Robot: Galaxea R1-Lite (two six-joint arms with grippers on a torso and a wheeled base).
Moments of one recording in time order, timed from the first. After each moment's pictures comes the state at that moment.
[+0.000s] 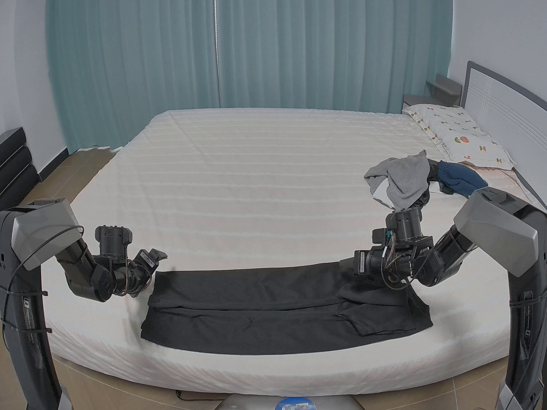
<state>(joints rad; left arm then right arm) 0.01 2.33 -0.86 -0.77 -0.09 -0.89 0.28 2.38 -1.12 -0.63 0.28 0.25</state>
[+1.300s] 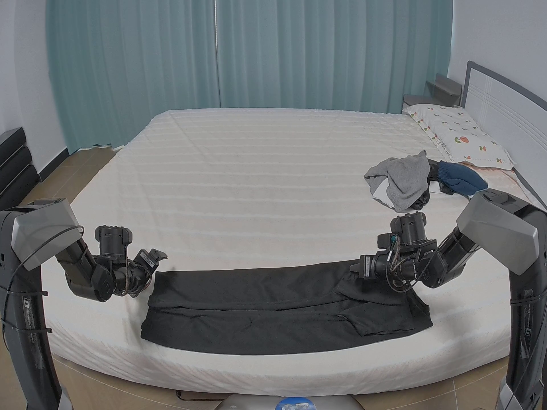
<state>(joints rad) 0.01 2.33 -0.86 -0.77 -0.09 -0.89 0.27 2.39 -1.12 -0.62 0.29 0.26</state>
